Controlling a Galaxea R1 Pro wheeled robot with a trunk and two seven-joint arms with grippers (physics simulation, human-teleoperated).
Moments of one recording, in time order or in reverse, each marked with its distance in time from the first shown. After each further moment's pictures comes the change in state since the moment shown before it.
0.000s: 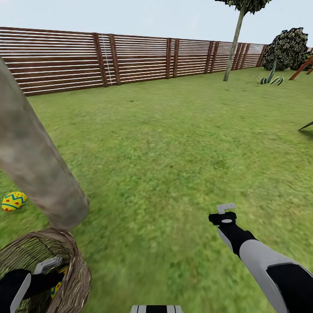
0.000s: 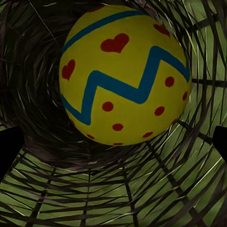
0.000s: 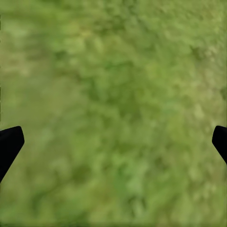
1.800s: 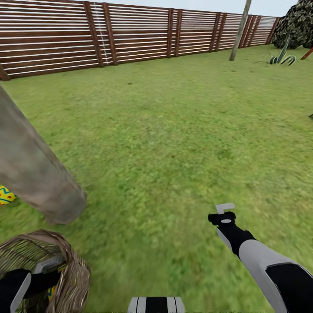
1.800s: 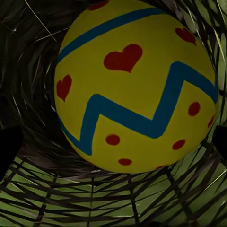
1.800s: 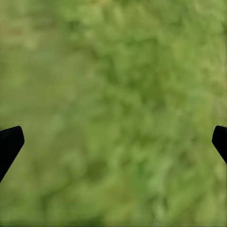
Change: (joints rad) left arm 0.000 -0.001 0.002 -0.003 0.002 -0.002 0.000; right arm 0.000 0.005 0.002 0.001 0.000 0.000 0.002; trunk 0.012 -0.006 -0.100
